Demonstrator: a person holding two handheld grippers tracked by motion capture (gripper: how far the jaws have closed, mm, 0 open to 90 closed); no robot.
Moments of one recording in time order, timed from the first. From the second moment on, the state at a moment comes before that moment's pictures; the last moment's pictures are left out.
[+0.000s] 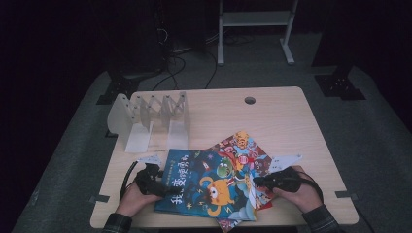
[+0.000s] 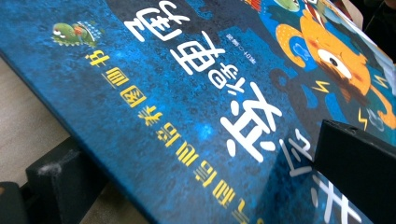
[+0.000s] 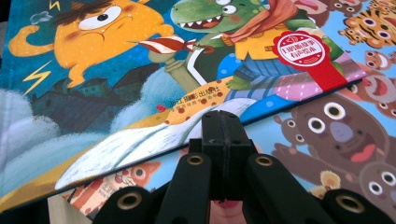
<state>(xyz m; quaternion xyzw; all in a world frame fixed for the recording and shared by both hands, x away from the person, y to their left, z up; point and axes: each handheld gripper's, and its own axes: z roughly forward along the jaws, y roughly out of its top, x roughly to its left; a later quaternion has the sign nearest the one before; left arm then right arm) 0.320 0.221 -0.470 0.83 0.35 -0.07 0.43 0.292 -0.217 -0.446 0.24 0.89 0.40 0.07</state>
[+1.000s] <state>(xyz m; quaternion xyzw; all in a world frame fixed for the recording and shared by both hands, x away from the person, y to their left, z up) 0.322 0.222 -0.457 0.82 0.36 -0.09 0.43 0.293 -0.211 -0.446 0.23 0.89 0.40 0.06</state>
